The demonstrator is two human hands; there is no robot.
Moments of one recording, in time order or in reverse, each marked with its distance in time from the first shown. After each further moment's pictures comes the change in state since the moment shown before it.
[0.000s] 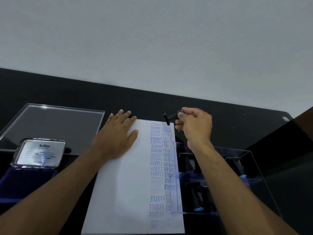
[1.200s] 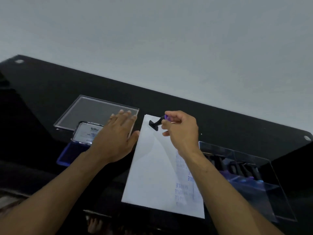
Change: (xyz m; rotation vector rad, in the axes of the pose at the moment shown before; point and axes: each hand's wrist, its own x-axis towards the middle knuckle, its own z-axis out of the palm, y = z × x) left_hand -0.102 -0.034 -0.063 -0.010 0.098 -0.109; right_hand -0.101 -0.027 0.067 -0.104 -0.345 -0.151
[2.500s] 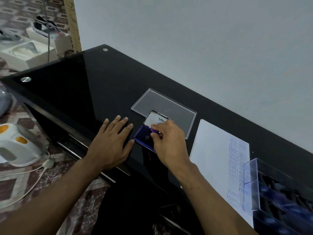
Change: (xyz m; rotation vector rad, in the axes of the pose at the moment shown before) left_hand -0.166 -0.128 -0.029 0.148 0.052 -0.305; right_hand -0.121 -0.032 0.162 -0.647 -0.393 -0.542
